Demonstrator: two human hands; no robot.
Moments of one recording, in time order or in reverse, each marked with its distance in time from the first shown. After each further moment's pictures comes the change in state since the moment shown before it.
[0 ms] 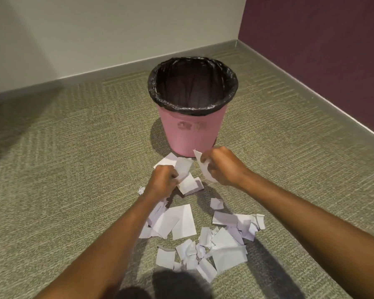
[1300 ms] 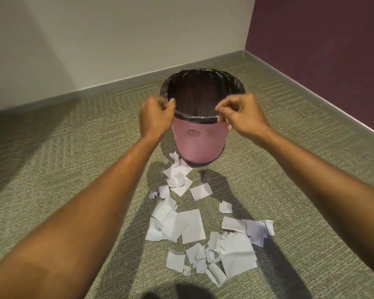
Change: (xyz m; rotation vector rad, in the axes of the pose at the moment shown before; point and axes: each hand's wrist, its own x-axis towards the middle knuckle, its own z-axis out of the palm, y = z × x) left_hand 0.067 0.073 -0.156 -0.215 0.600 -0.069; right_hand 0.036 -0.038 -0.100 0.477 0.454 -0.011
